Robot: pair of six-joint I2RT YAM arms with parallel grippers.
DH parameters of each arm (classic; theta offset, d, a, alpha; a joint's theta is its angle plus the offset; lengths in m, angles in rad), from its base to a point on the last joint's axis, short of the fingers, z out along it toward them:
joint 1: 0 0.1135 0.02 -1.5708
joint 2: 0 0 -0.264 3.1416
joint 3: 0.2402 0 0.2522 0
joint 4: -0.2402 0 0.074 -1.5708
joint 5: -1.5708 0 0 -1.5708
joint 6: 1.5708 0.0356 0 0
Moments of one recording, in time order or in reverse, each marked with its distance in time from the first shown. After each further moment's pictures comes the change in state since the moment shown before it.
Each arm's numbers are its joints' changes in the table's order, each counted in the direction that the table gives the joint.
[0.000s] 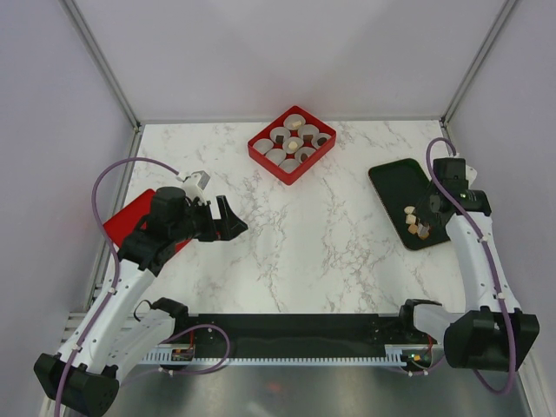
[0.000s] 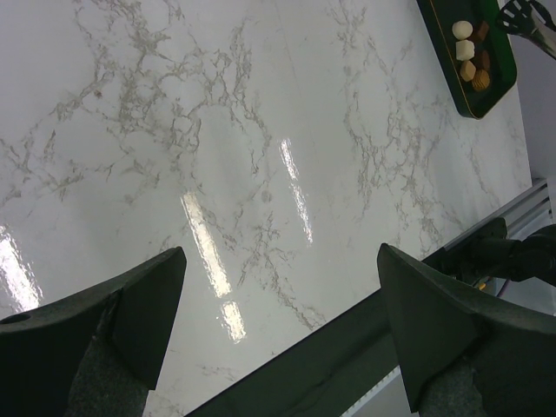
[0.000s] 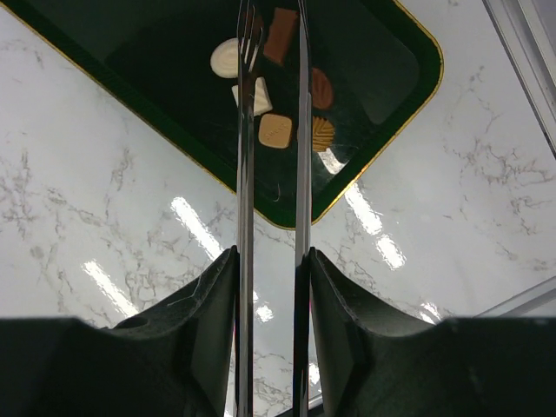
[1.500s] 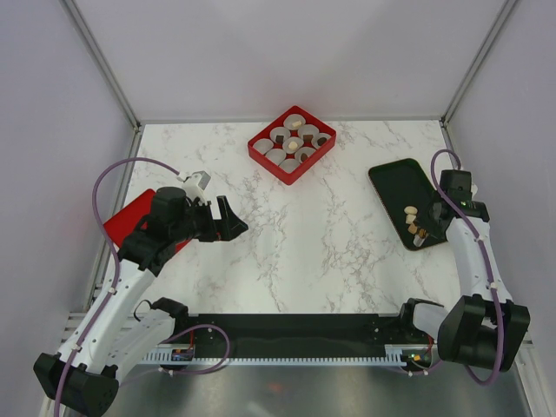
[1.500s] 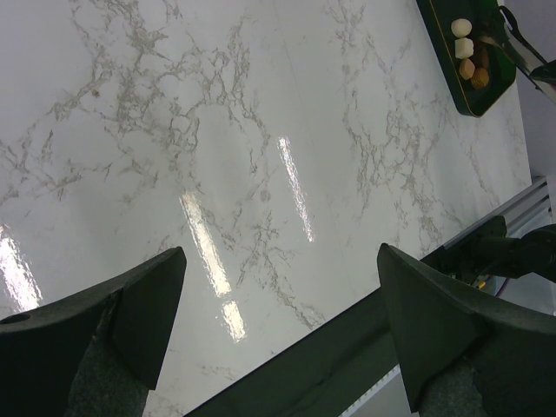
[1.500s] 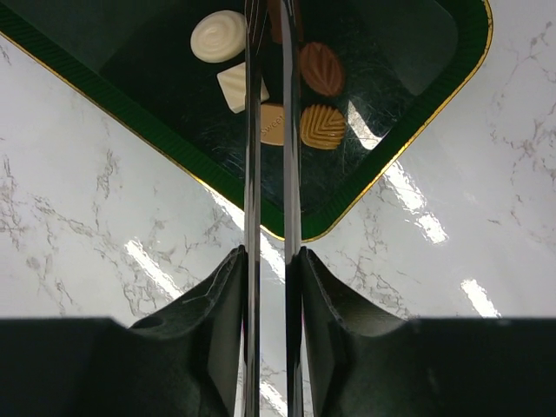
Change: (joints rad) left arm -0.005 0.000 0.000 0.000 0.000 0.000; right arm -0.142 0.010 -0.172 0.145 0.143 -0.004
